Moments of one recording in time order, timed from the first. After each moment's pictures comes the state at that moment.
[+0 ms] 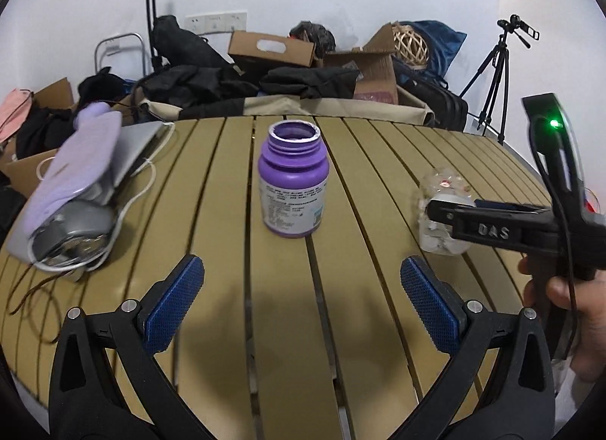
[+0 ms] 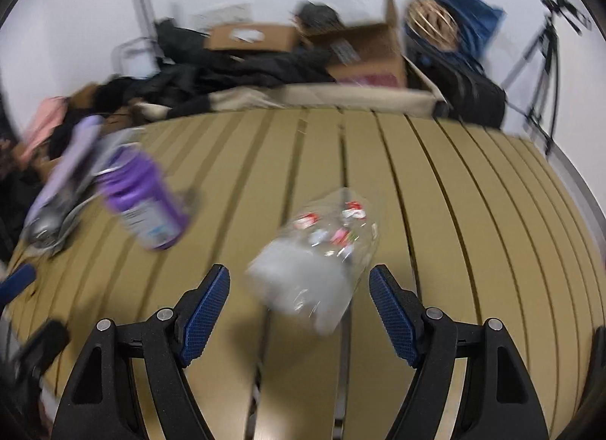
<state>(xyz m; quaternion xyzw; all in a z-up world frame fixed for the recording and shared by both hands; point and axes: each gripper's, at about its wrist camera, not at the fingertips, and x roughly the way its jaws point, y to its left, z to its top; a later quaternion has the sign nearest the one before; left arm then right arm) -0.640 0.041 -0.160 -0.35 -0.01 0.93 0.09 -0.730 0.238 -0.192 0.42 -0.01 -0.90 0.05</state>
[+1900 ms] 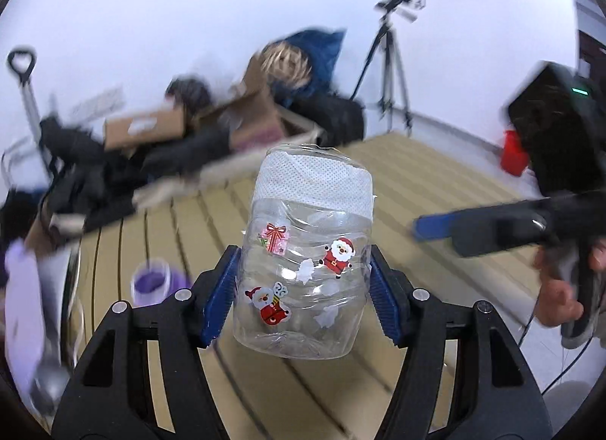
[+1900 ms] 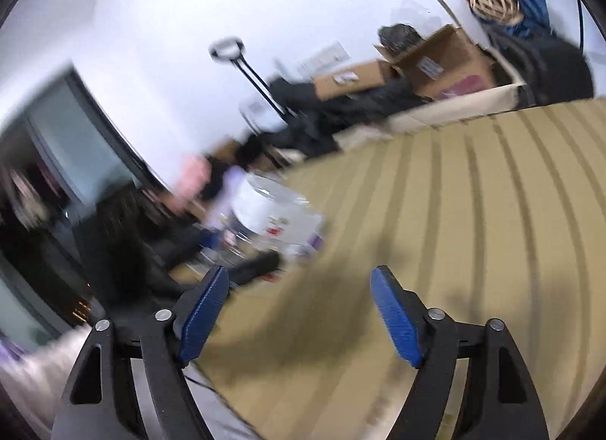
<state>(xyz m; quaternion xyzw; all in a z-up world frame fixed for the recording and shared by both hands) -0.681 0.132 -0.087 -0.27 0.11 0.91 0.29 -0.673 0.316 -0.142 0.33 -0.22 -0.85 0.35</state>
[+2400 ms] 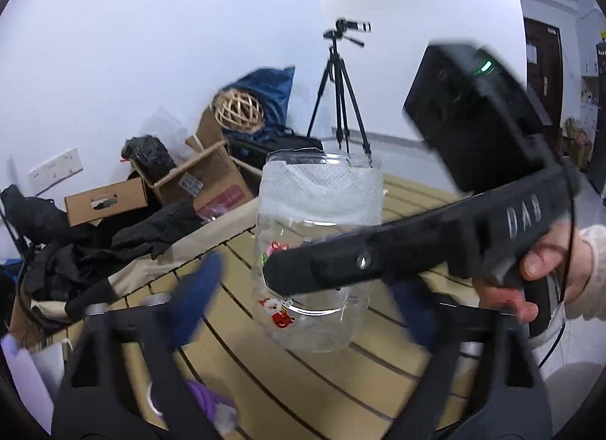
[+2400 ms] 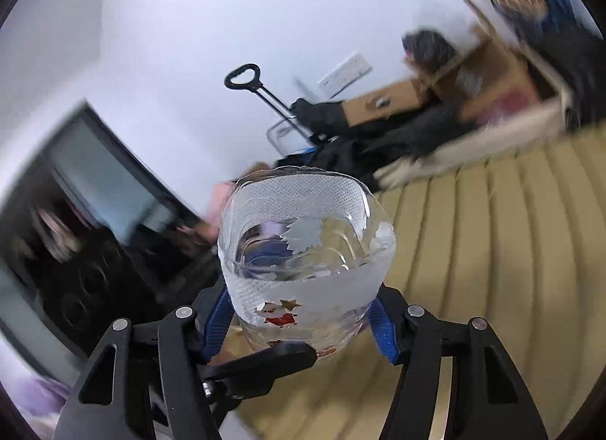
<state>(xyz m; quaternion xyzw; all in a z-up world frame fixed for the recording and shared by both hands) -0.713 0.141 -0.054 -0.21 0.14 0.89 0.38 -0.757 0.279 -0.099 0.32 -0.24 -0.84 0.37</state>
